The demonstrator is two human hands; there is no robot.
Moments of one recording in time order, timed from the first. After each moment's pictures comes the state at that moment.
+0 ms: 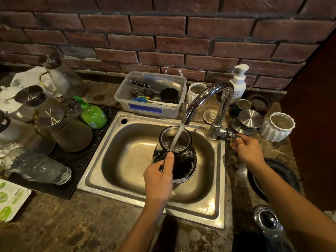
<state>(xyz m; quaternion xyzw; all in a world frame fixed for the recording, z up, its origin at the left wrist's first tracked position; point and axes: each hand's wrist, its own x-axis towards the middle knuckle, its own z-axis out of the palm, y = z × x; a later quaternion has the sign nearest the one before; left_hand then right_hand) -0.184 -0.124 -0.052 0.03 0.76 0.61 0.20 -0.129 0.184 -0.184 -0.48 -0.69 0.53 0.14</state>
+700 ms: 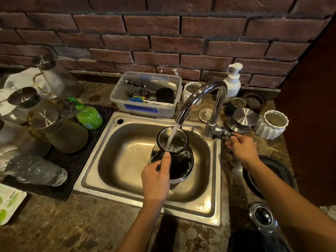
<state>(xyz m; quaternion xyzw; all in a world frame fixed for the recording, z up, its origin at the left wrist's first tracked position) -0.182 -0.122 -0.065 0.04 0.78 0.60 0.17 -0.130 0.182 -0.179 -0.47 -0.68 0.55 0.13</state>
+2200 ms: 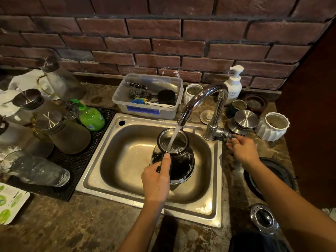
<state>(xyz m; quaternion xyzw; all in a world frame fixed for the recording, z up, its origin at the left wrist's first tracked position) -0.183 -0.123 -0.061 0.04 0.77 0.61 0.18 -0.132 0.196 -0.201 -0.47 -0.69 0.54 0.11</state>
